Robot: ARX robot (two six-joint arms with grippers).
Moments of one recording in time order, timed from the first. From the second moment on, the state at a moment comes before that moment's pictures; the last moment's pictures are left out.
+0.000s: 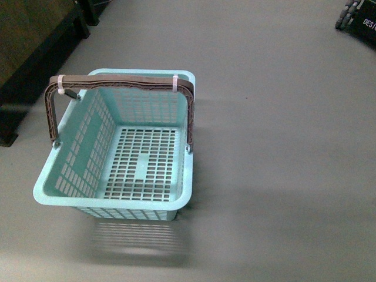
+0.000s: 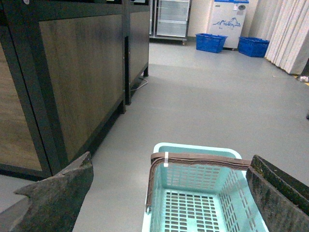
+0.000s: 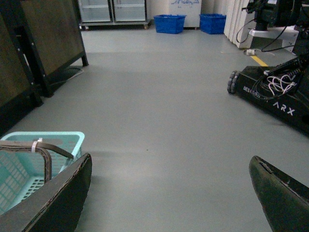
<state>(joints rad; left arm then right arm) 0.00 0.00 0.02 0.00 0.00 -0.01 0.00 0.00 0.02 0.00 0.00 0.00</state>
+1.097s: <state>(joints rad) -0.07 1.05 0.24 0.51 0.01 -1.16 0.00 0.00 0.02 0.00 0.00 0.00</state>
